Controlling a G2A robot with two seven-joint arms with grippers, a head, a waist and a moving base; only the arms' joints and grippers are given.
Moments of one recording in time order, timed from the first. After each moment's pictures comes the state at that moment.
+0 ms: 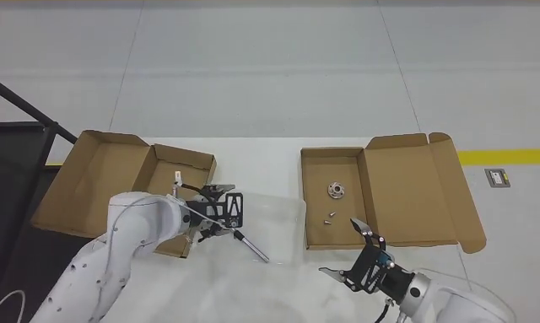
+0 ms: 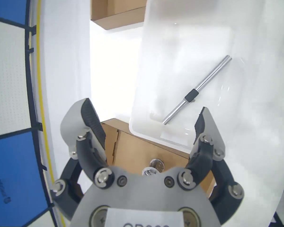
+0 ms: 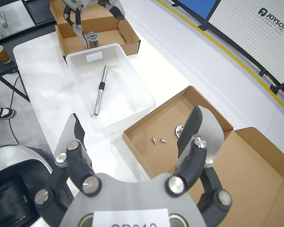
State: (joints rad) left arm 0.78 -0.91 -1.05 -1.75 1.57 -1.01 -0.43; right arm -1.56 -1.28 1.58 -2.19 -1.43 -0.78 0.34
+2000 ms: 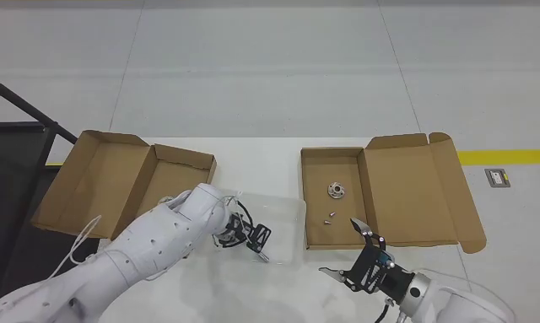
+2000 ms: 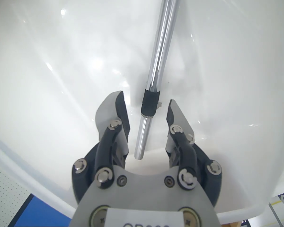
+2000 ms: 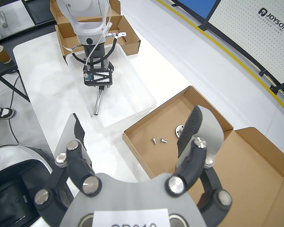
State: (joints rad) left arm 0.25 -1.09 -0.17 -1.11 1.78 -1.01 -0.08; right arm -1.56 -1.28 1.58 -2.19 -1.43 -0.78 0.34
